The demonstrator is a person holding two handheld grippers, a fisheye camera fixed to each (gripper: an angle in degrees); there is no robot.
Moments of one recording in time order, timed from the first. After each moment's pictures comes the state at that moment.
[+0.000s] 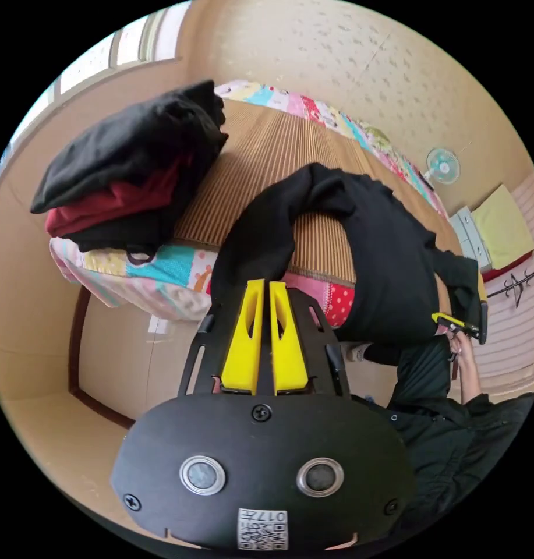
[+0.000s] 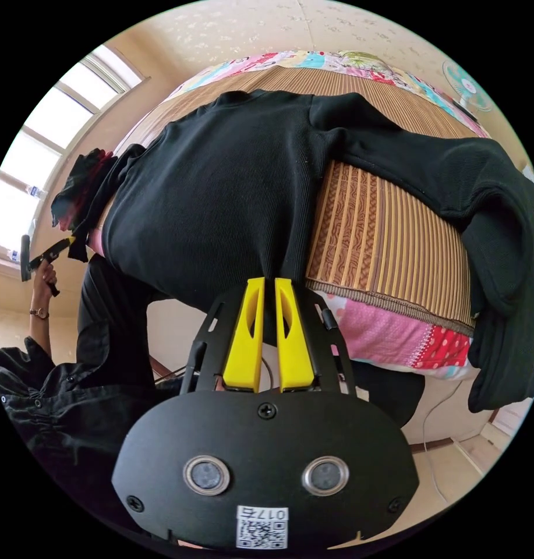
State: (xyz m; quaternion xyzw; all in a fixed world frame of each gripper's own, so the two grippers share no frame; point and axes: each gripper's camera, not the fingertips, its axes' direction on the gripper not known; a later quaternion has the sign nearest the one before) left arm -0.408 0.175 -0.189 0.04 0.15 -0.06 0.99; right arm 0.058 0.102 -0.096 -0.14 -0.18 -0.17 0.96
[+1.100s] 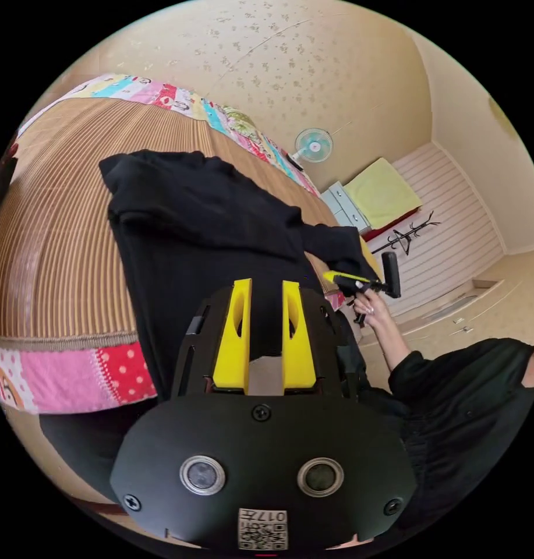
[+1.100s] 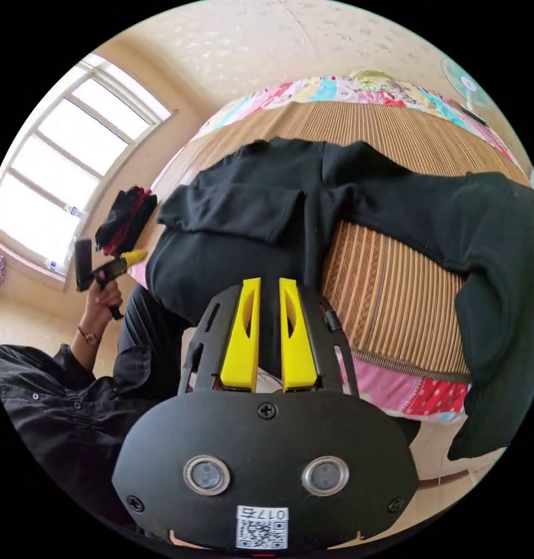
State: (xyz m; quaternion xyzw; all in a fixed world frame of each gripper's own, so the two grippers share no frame) left arm -0.235 0.190 -0.090 -0.01 0.40 0.08 0.91; right arm 0.103 0.055 -0.125 -0.05 -0.30 -0.14 0.94
